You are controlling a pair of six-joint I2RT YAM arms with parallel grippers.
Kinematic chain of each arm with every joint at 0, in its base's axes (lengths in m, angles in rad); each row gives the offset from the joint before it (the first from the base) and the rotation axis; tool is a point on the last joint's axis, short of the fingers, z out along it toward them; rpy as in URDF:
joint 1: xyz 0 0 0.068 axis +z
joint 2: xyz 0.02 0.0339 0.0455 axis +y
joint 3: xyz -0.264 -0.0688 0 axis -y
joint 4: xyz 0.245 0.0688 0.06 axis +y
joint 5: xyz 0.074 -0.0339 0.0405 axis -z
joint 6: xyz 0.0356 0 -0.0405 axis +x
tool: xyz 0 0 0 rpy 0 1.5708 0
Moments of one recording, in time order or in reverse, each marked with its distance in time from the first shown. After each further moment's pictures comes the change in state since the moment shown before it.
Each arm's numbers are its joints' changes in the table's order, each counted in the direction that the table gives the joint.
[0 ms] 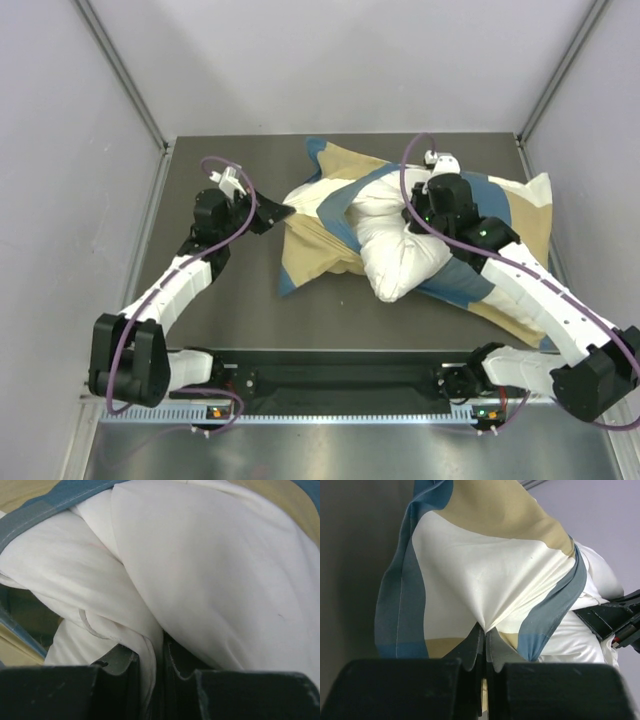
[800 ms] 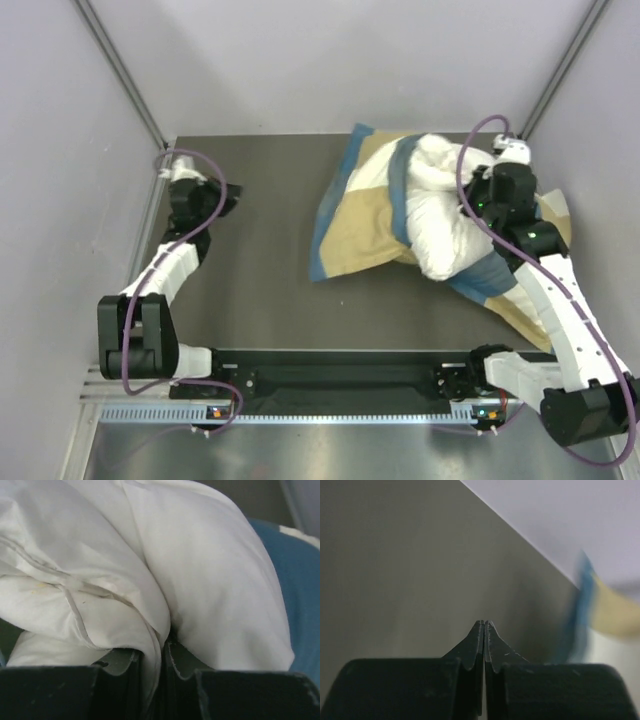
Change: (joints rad) left arm 0.145 0.122 0.069 -0.034 -0.215 0.063; right arm -0.311 -0.113 0.015 0.025 -0.078 -0.086
